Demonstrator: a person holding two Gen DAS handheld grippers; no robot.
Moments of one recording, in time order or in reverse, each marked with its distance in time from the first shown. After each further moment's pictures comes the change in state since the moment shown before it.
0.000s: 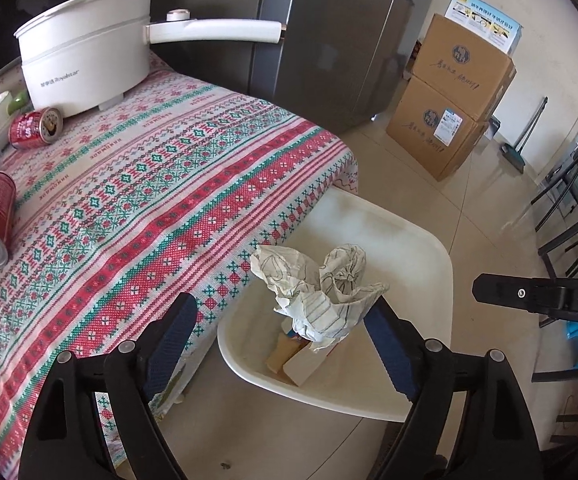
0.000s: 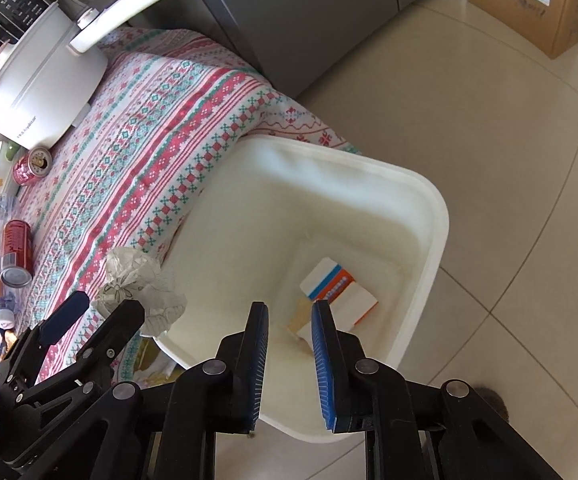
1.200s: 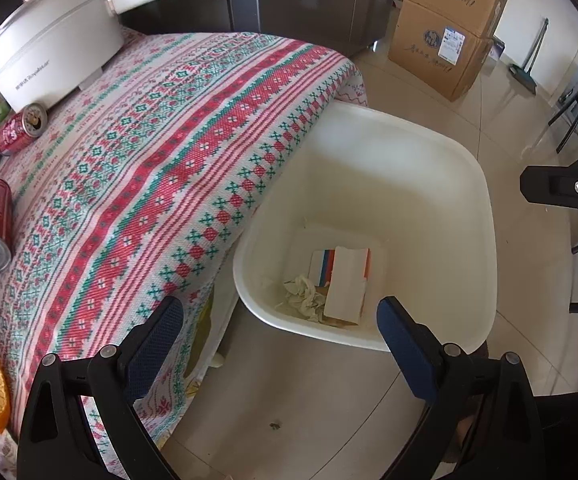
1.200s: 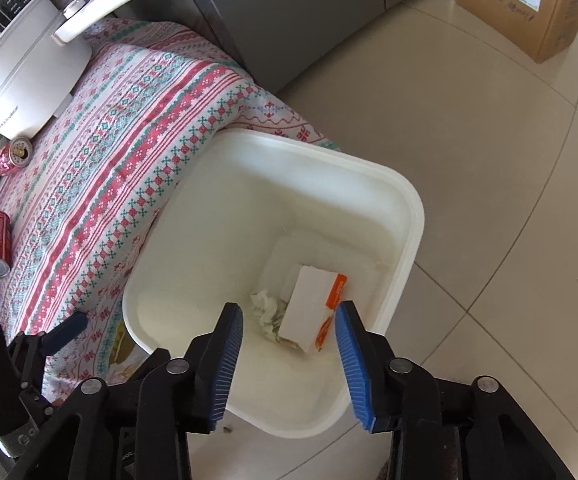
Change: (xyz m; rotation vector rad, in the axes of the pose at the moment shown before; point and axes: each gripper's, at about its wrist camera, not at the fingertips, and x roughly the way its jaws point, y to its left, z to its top) left arm 0.024 -0.006 -0.022 0.167 0.199 0.106; right arm 0.001 -0.001 -0.002 -0.034 0.010 -0.075
